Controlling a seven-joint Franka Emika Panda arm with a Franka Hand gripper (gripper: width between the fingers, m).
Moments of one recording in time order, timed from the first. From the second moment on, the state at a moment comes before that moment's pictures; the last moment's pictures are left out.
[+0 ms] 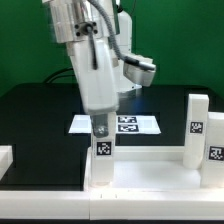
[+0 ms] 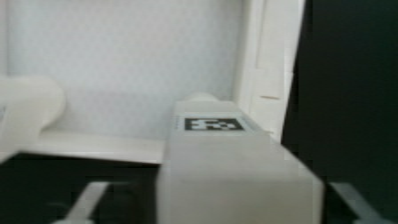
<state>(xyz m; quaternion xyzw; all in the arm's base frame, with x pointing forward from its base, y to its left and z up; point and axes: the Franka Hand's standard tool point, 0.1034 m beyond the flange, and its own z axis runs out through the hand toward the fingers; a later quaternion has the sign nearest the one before) 0.632 -0.050 0.109 -0.81 0.58 0.01 0.06</state>
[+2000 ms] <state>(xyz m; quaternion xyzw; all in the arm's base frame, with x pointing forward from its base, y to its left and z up) 0.636 -0.055 0.106 -0.85 0.52 -0.03 0.05</state>
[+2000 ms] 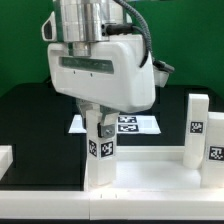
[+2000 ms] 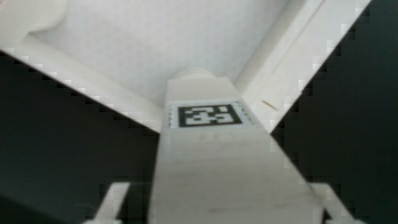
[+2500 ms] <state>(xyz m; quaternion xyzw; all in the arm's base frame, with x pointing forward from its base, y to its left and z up) 0.632 -0.059 0.104 -0.67 0.73 0.00 0.09</state>
